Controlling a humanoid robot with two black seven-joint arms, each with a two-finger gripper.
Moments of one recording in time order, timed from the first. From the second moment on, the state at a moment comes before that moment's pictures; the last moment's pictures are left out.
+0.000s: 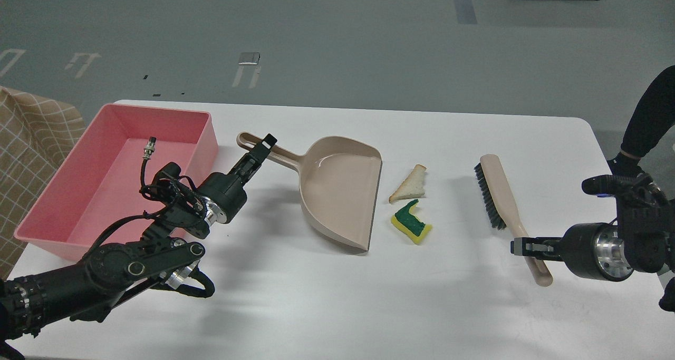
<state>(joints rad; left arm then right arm) -0.62 0.45 -0.20 -1.11 0.77 0.49 -0.47 0.63 -0.98 0.45 1.73 -1.18 0.49 -0.43</state>
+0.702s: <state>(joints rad) -0.63 0.45 -0.20 -1.11 0.77 0.49 -0.47 0.63 -0.82 0.44 1.71 -1.13 0.49 -0.49</state>
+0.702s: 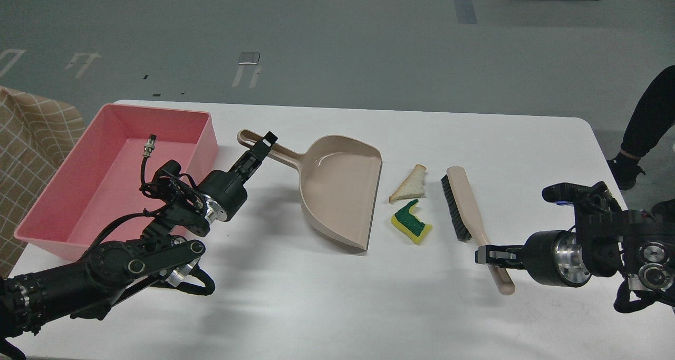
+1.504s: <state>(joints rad) -0.64 0.44 -0.20 -1.11 0.77 0.49 -0.47 0.63 -0.60 0.45 1.61 -1.13 0.49 -0.49</state>
